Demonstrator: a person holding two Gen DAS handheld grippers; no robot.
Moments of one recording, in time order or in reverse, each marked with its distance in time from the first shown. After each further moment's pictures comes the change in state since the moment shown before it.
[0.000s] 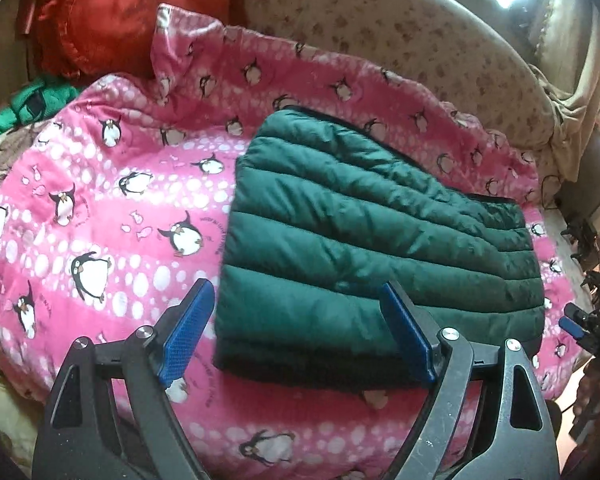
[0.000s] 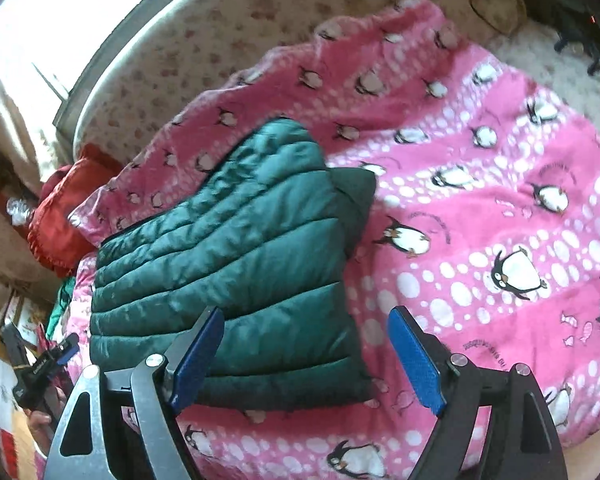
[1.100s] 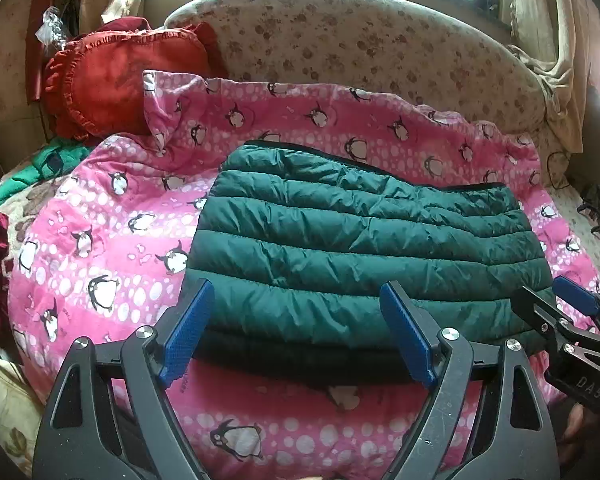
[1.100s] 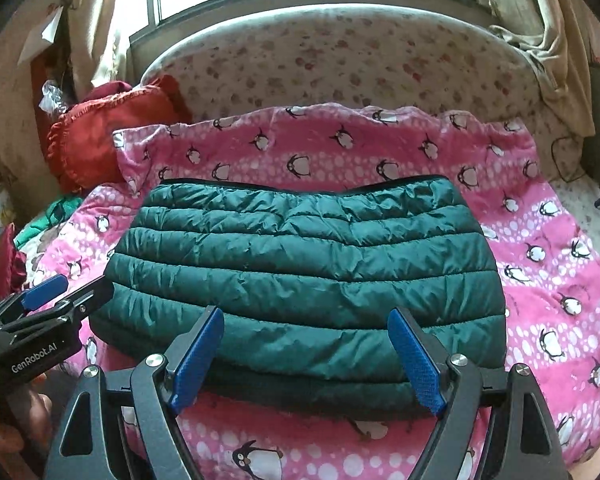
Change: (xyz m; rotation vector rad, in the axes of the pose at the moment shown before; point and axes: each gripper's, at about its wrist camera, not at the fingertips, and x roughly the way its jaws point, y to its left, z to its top) left arm -0.023 -0.073 -0.026 0.132 -0.139 0.124; right arm 0.019 0.181 -0.061 -0.388 -0.157 -0.127
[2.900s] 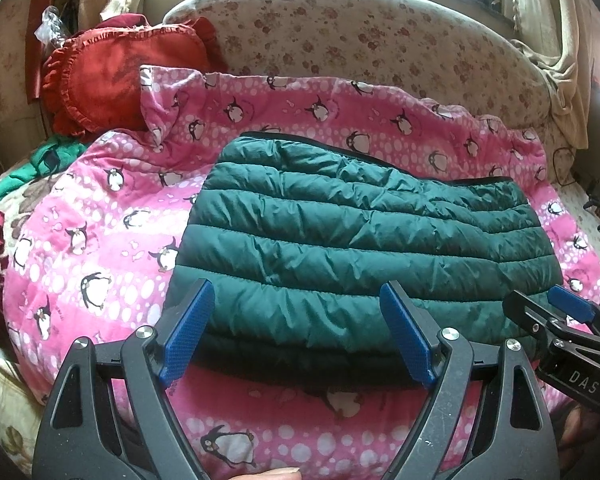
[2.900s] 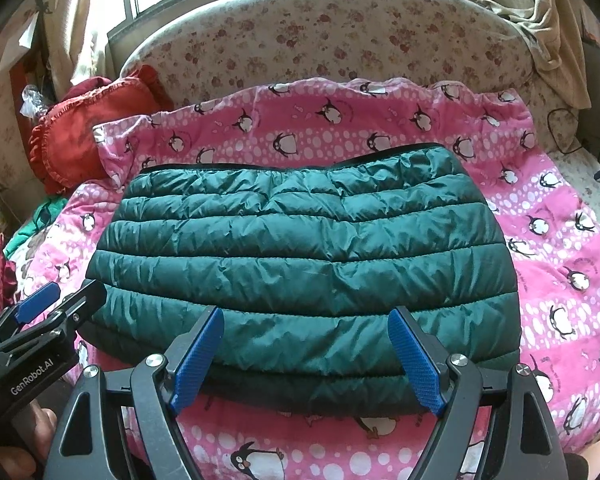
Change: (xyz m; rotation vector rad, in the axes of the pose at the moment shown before) left arm 0.019 -0.004 -0.003 -0.002 0.008 0.015; right arm 0.024 -0.008 -0.006 0.063 0.071 -0.013
